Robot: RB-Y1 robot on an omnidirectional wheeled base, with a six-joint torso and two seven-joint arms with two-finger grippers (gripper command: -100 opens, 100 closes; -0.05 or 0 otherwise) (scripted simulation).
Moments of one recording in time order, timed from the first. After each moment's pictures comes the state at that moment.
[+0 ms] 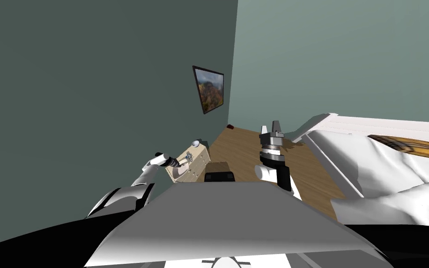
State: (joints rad) left arm -0.15 0.68 0.10 -0.85 0.82 1.07 0.38; right arm 0.52 -0.04 -0.05 -2.33 -0.08 -0.39 0.07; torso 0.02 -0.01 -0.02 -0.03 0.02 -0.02
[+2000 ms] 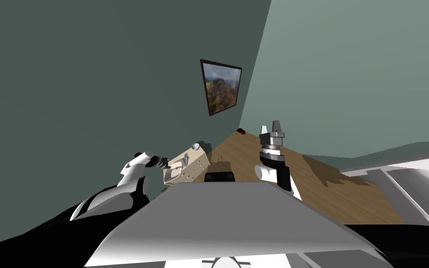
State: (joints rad) left arm -0.21 0.75 0.48 -0.76 0.71 1.28 -0.16; right arm 0.52 -0.04 -0.05 -2.33 -0.08 -0.39 0.07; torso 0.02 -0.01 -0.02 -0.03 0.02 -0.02
